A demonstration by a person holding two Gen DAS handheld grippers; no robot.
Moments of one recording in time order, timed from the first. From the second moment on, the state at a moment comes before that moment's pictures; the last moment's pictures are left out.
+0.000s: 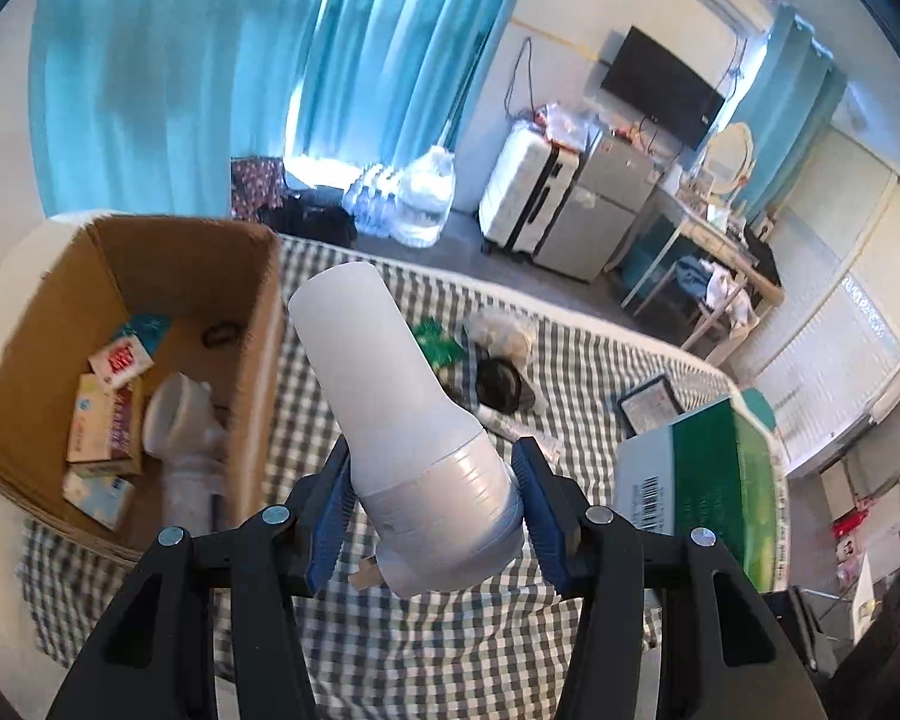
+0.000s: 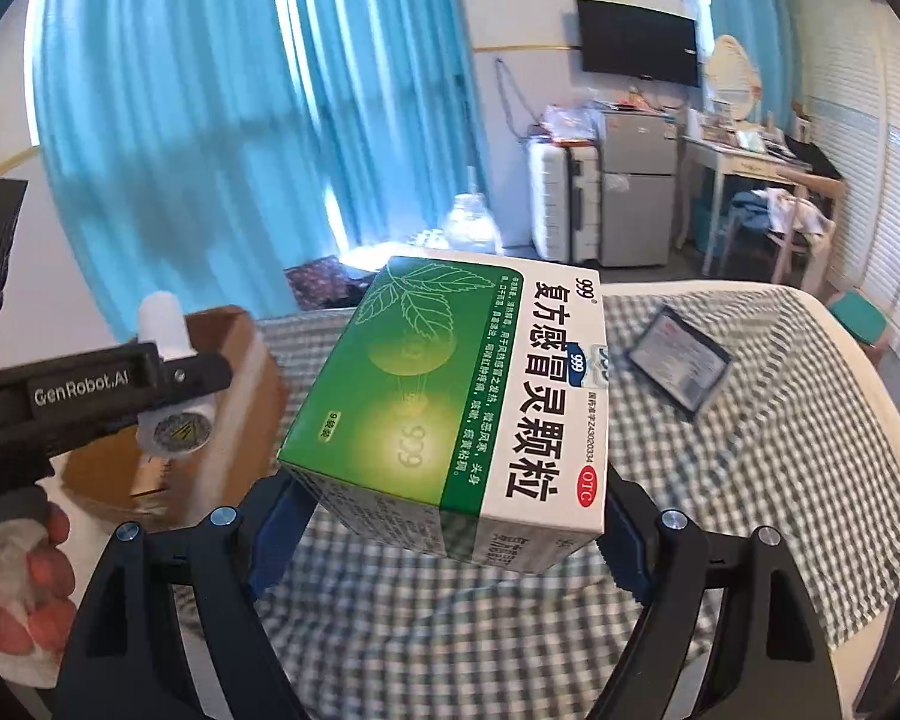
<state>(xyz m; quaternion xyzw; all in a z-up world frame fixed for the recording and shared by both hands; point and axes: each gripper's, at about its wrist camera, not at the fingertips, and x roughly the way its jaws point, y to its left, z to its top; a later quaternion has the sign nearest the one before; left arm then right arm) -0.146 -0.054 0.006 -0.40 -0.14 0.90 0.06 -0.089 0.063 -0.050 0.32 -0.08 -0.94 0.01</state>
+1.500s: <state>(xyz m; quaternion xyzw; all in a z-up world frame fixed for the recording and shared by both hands) -0.239 -0.249 -0.072 -0.50 -0.10 0.86 -0.08 -0.279 -0.106 -0.077 0.38 -0.16 -0.90 0.15</state>
